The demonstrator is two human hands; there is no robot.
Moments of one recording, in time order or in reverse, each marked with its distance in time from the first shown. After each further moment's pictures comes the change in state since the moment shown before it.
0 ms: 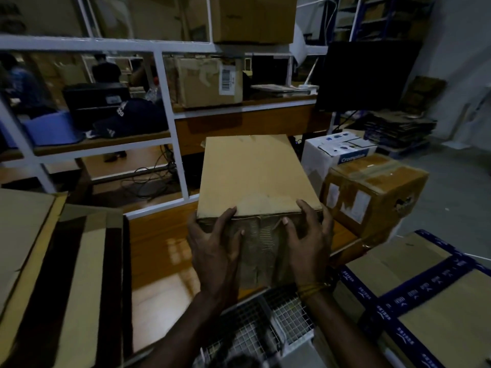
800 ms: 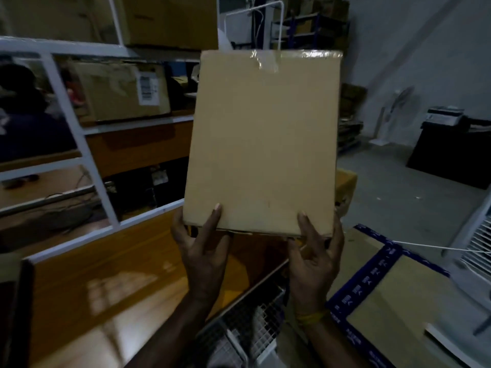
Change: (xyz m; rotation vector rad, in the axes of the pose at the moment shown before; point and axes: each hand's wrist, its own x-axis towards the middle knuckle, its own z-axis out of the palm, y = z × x) left_hand 0.027 0.080 0.112 -0.514 -0.016 0.162; right_hand 0.054 0.051 -0.080 0.019 0.402 -0.257
